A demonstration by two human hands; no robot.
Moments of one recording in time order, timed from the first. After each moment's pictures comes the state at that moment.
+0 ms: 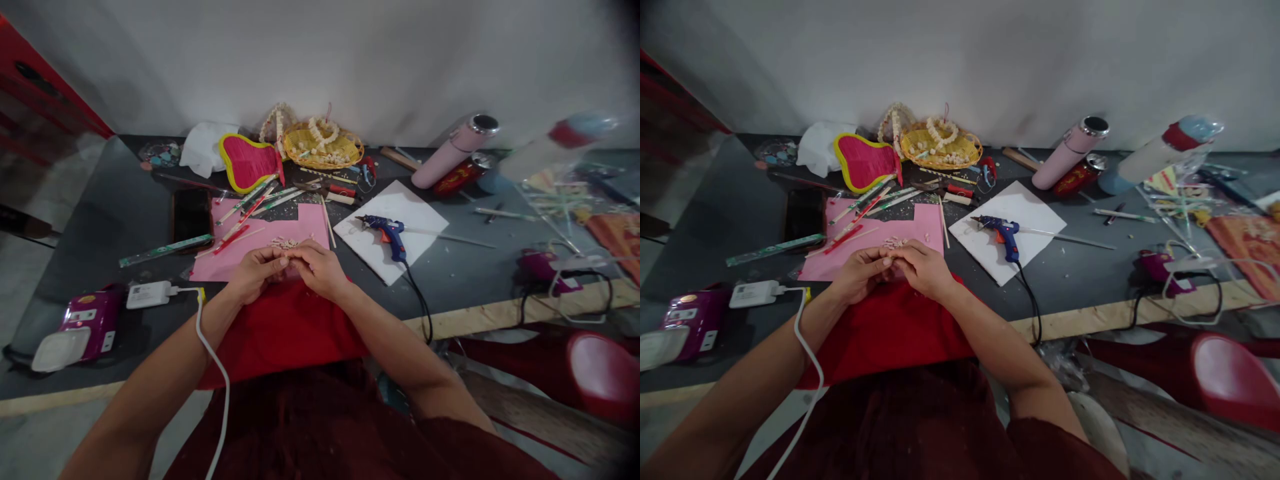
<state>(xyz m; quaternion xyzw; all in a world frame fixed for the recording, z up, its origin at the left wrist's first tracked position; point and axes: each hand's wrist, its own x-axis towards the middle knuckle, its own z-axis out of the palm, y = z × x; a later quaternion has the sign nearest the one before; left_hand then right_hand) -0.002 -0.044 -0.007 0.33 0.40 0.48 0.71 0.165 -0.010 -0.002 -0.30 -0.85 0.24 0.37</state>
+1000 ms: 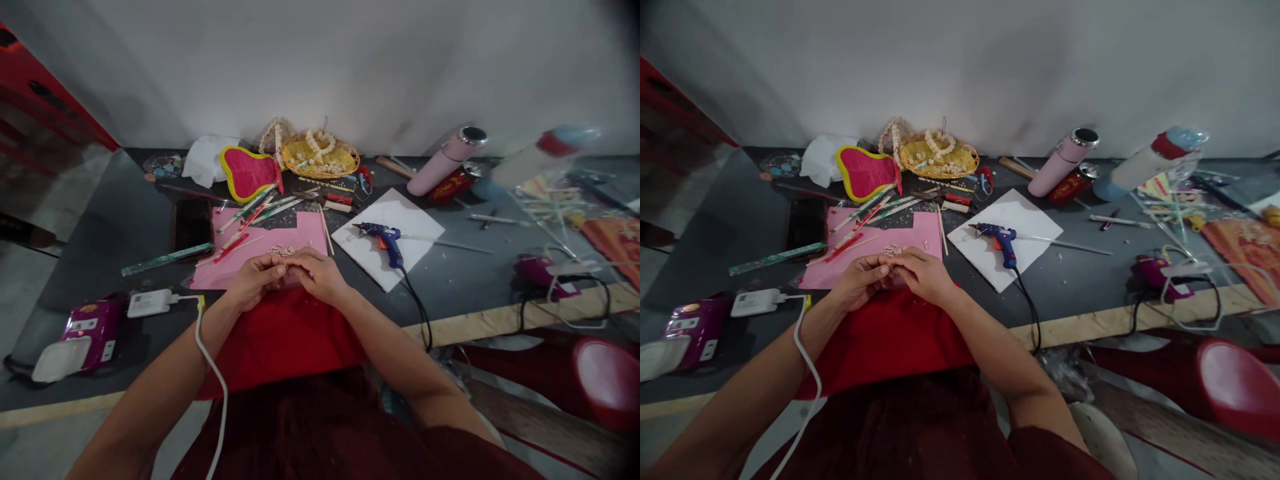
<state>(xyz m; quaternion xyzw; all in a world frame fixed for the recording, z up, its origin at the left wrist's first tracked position) -0.005 -0.043 -0.007 0.31 0.40 0.47 0.72 0.168 -0.007 -0.004 -0.27 -0.85 0.27 0.37</state>
